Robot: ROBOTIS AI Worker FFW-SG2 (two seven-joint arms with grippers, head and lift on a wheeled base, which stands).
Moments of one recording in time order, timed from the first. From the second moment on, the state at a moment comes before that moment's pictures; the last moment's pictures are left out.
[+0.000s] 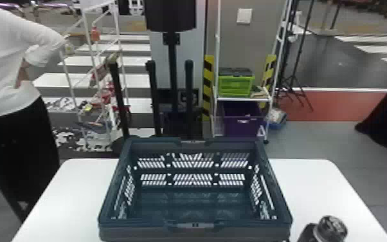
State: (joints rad) left arm 0.82 0.30 -0.15 -2.04 0.15 -0.41 0.29; right arm 0.81 -0.08 0.03 -2.28 -0.06 0.00 0.07
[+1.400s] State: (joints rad) left arm 0.83 0.30 -0.14 -2.02 0.16 -0.45 0.29; right arm -0.31 -0.02 0.37 -1.80 -0.18 1.16 0.01
